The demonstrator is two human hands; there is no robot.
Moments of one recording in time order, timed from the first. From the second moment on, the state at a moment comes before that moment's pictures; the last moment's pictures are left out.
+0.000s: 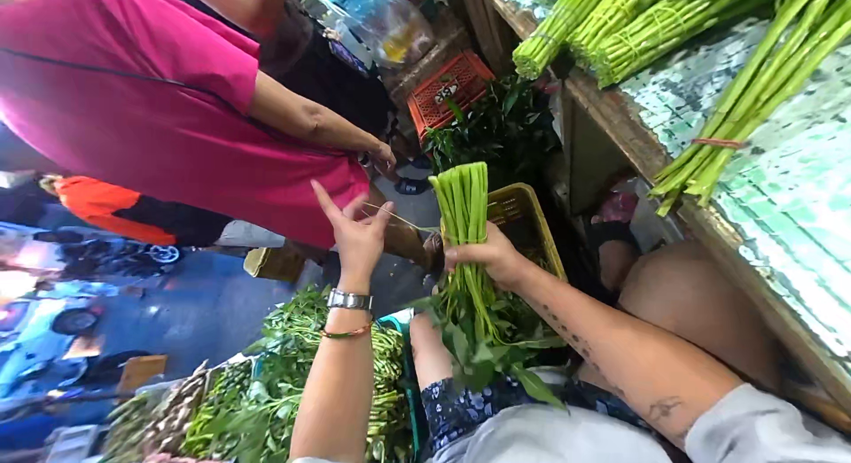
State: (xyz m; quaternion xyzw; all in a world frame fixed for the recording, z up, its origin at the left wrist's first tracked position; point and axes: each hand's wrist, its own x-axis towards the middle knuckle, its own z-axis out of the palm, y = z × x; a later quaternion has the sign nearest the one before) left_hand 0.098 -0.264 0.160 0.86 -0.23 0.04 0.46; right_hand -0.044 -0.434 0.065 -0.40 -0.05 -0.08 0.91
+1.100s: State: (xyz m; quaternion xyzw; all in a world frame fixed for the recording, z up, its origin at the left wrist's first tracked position) left_hand 0.037 -0.351 0.160 0.85 -0.33 -0.02 0.40; right_hand -0.031 -0.431 0.040 -0.81 0.14 -0.16 0.55
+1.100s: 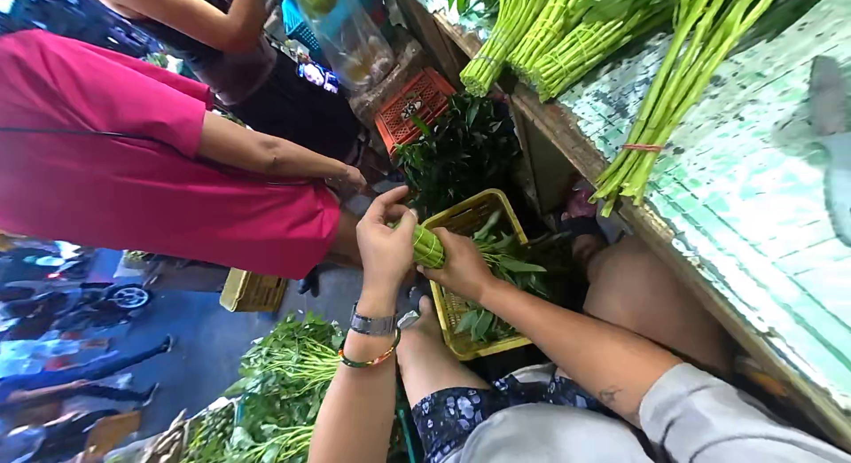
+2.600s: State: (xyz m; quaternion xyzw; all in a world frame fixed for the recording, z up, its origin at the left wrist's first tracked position) left_hand 0.062 -0.279 0.006 0.92 -0.21 -0.32 0.01; right_hand -0.072 -0.479 0.119 -0.92 -0.09 0.11 0.37
